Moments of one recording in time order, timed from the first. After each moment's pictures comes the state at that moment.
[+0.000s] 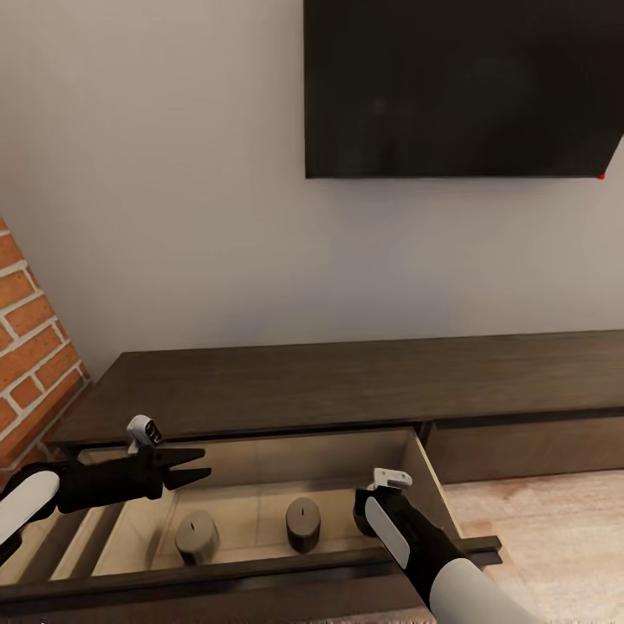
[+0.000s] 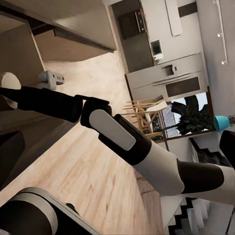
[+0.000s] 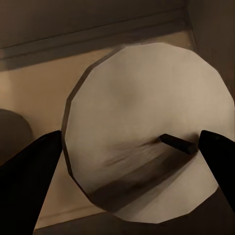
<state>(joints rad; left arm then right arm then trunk) -0.37 0.68 -0.33 -1.44 1.48 0.99 -0.66 -0.60 0.10 0.40 -0.63 -0.59 0.45 -0.51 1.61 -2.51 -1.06</state>
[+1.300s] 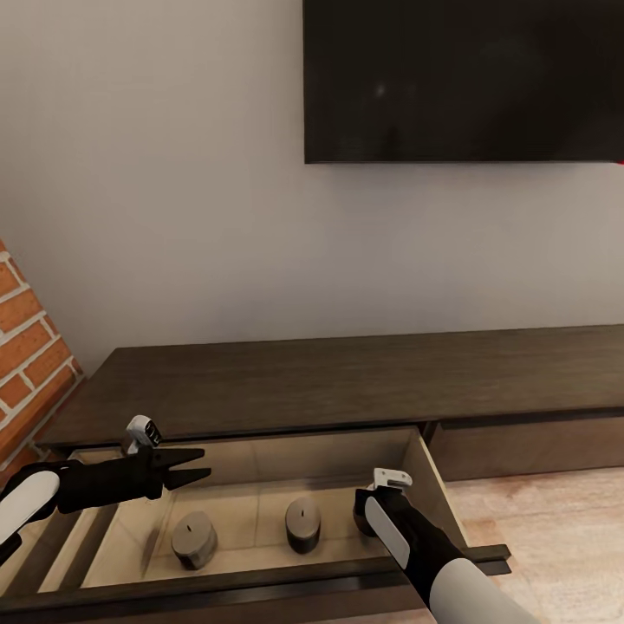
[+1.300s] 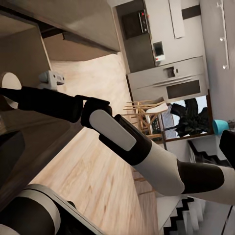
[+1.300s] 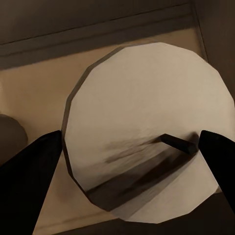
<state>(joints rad) -0.37 0.68 -0.33 -1.43 1.48 0.99 -0.66 -0.60 0.10 0.40 -0.63 -0.59 0.45 -0.50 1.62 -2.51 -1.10</state>
